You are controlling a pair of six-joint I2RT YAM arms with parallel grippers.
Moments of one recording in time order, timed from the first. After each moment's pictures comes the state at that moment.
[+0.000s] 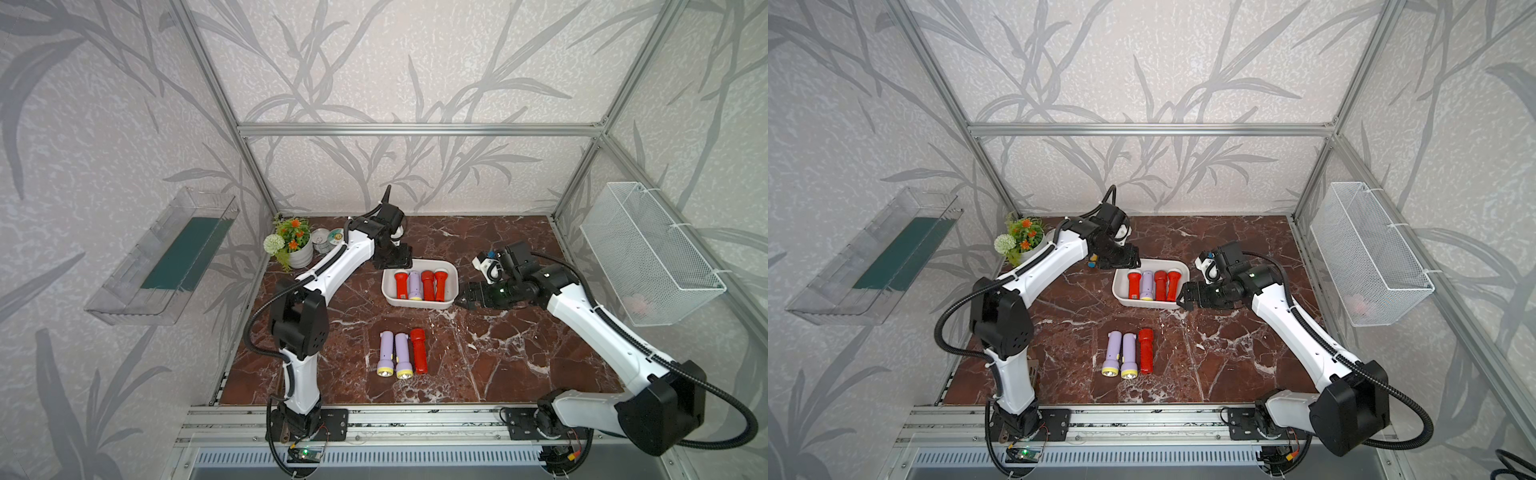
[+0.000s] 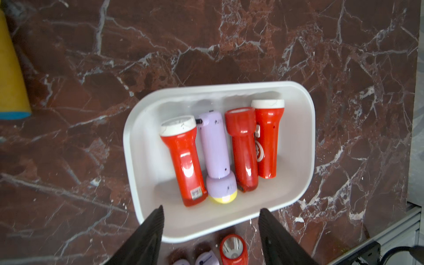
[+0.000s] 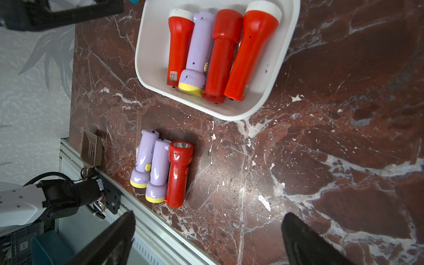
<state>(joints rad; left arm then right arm) -0.47 1.88 1.72 -0.98 0.18 -0.40 0.41 1.29 1.12 -0.90 -0.41 0.34</state>
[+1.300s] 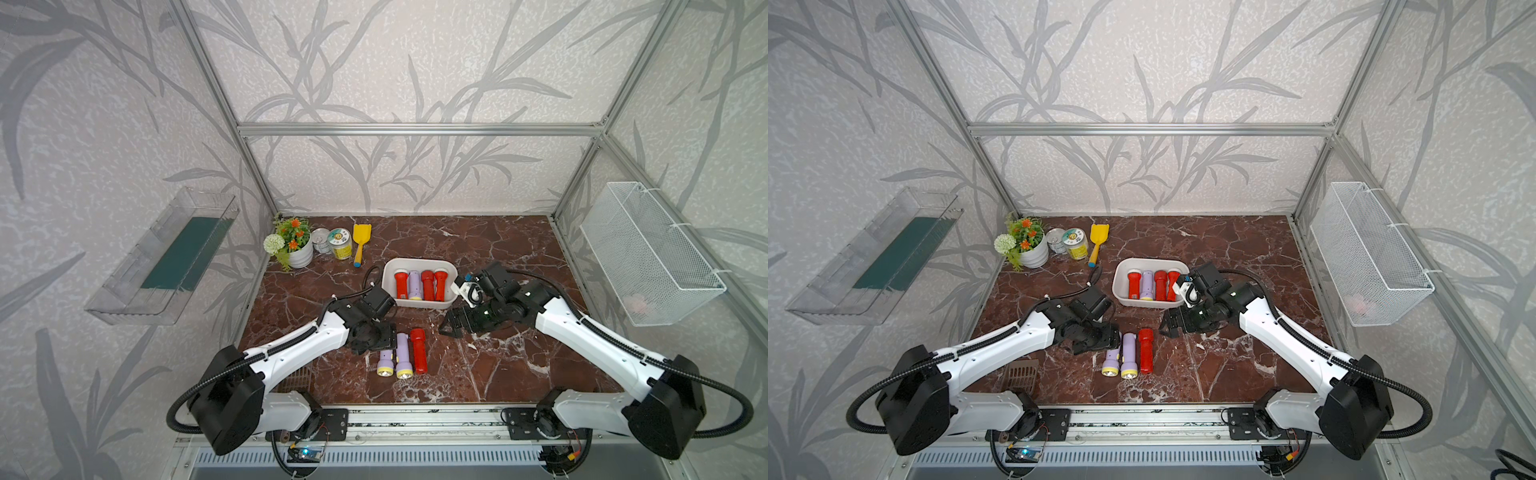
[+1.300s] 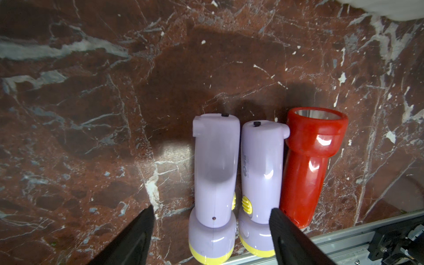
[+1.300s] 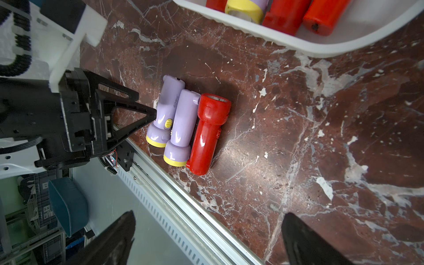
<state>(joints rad) -0.71 1.32 0.82 -0.80 0.08 -0.79 0.63 1.27 1.01 -0.85 -0.46 0.42</state>
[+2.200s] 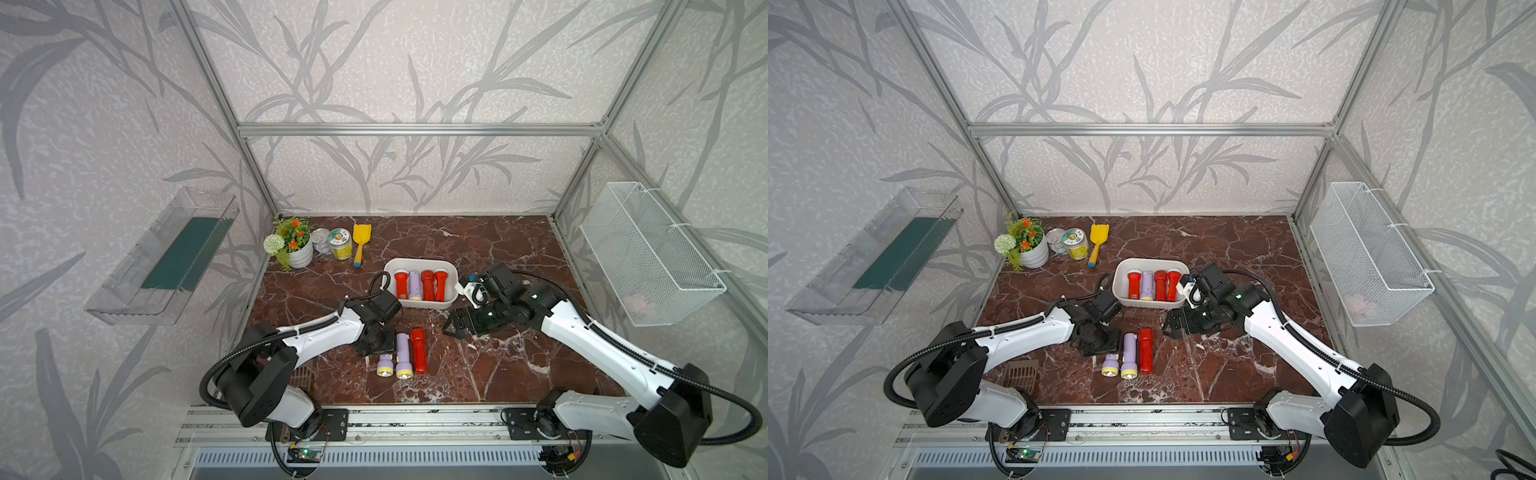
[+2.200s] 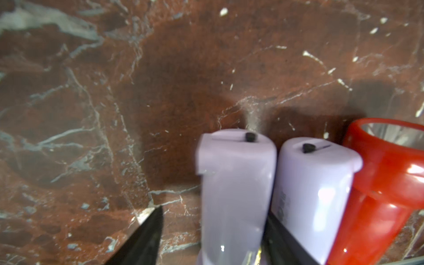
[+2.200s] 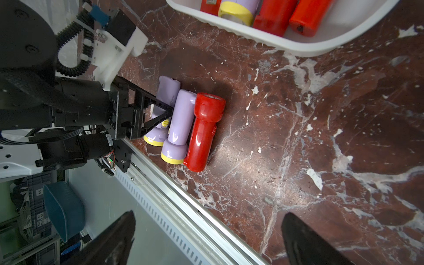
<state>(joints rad) -0.72 1.48 0.80 -0.72 0.07 -0.77 0.63 1.23 1.01 -0.88 -0.44 0.42</state>
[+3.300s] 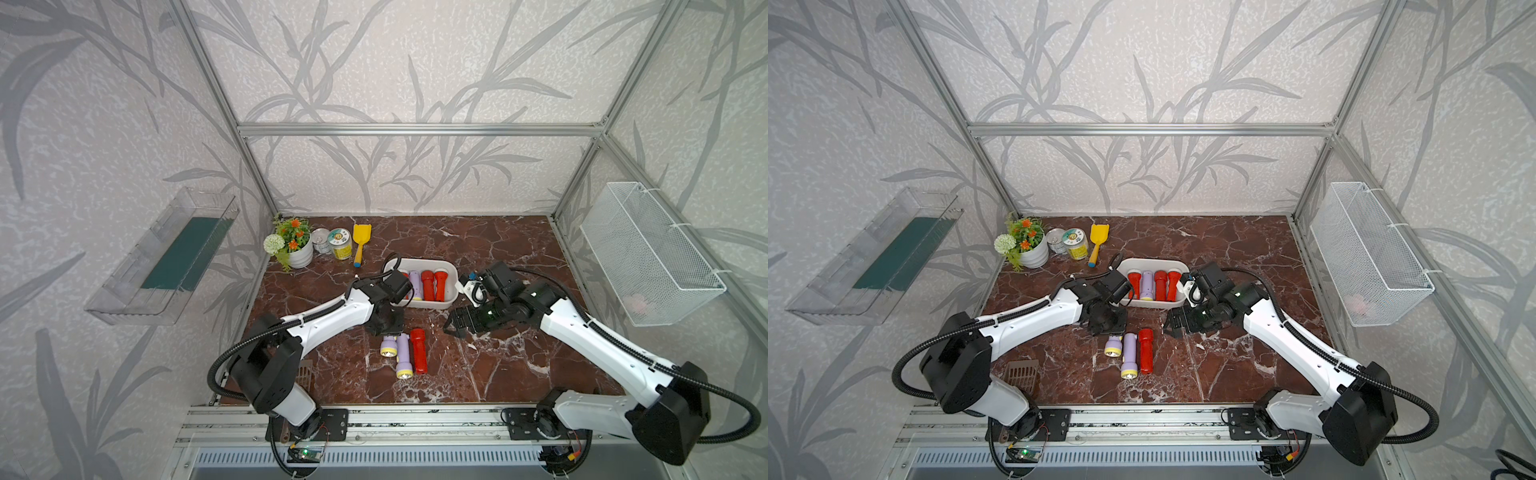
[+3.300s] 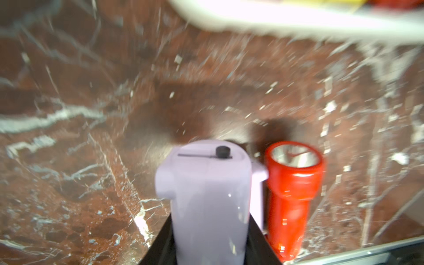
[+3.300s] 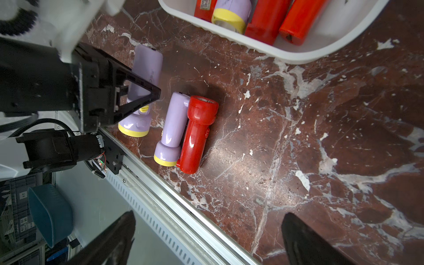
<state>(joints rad) -0.72 1.58 1.11 -0.89 0.03 -0.69 0.63 1.24 1.04 -0.90 -0.40 0.39</state>
